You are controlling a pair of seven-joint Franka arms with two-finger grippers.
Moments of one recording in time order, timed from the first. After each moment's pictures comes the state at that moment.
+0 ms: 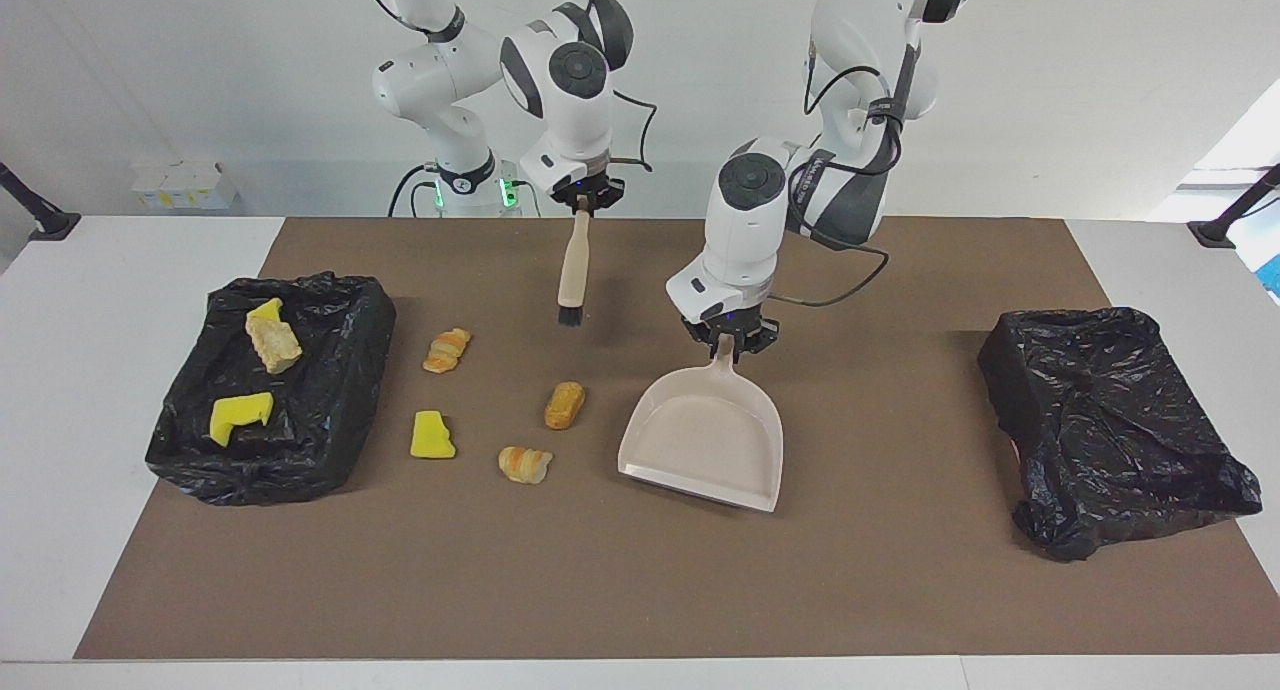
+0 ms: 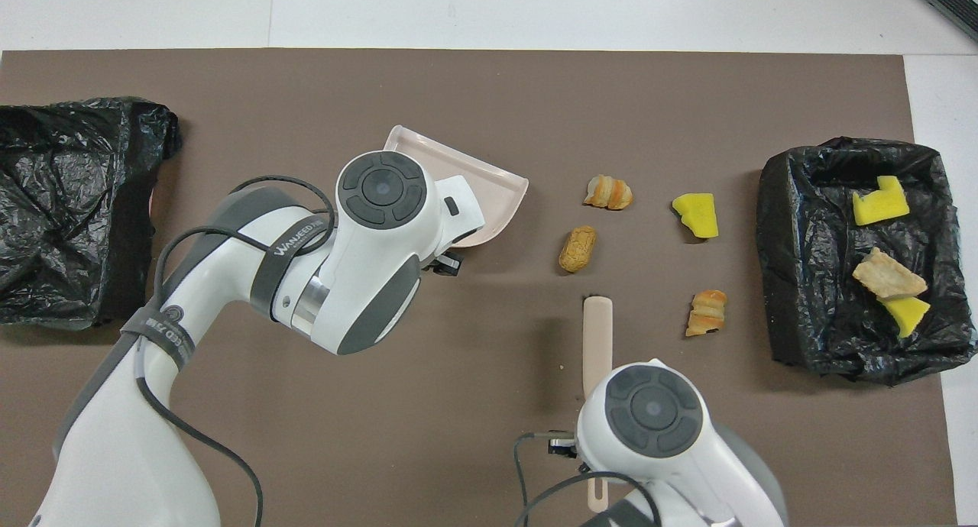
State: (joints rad) left arm -0.52 0.32 -0.07 -1.71 0.05 2.00 -0.11; right arm 0.56 -0.22 0.03 -2.31 0.09 1.80 0.65
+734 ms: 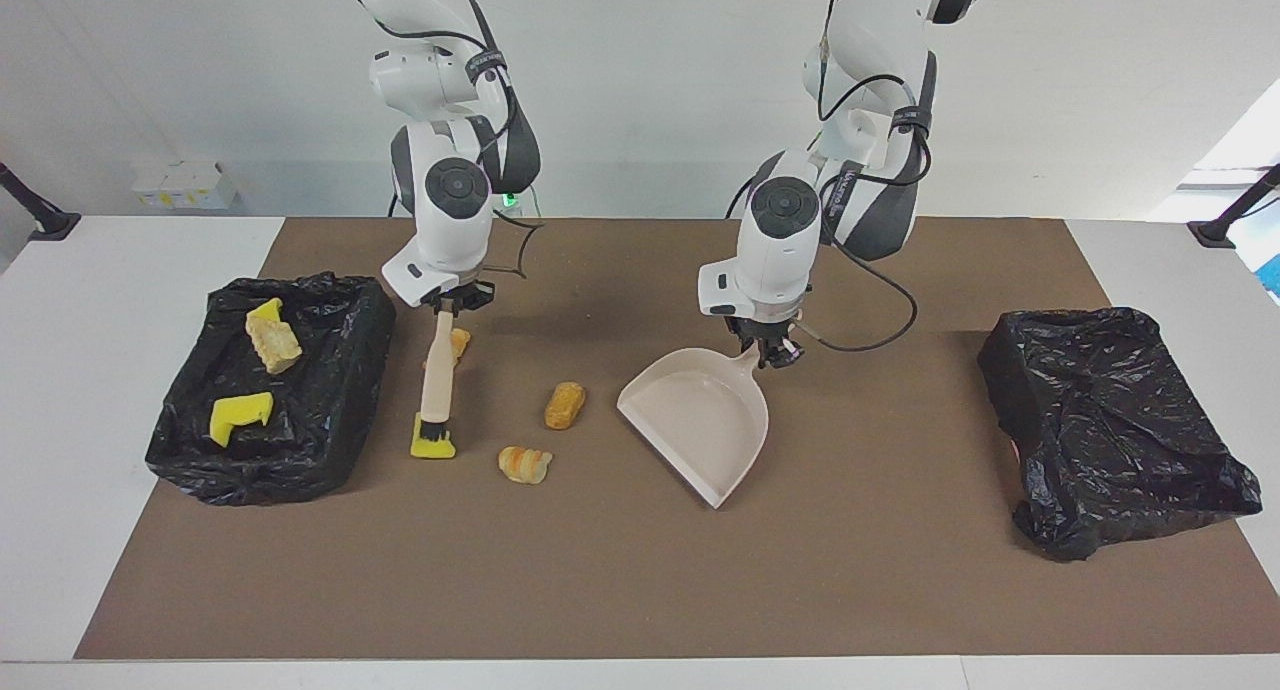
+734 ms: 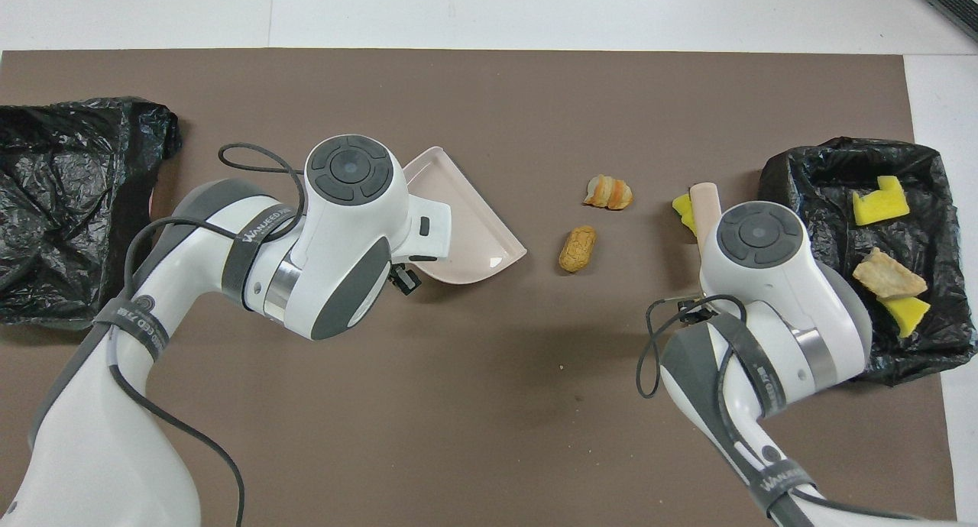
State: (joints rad) left arm -0.48 0.32 -0.07 -1.73 0.05 1.92 0.38; right arm 0.20 0.08 0.02 -2.11 -0.33 1.89 0.32
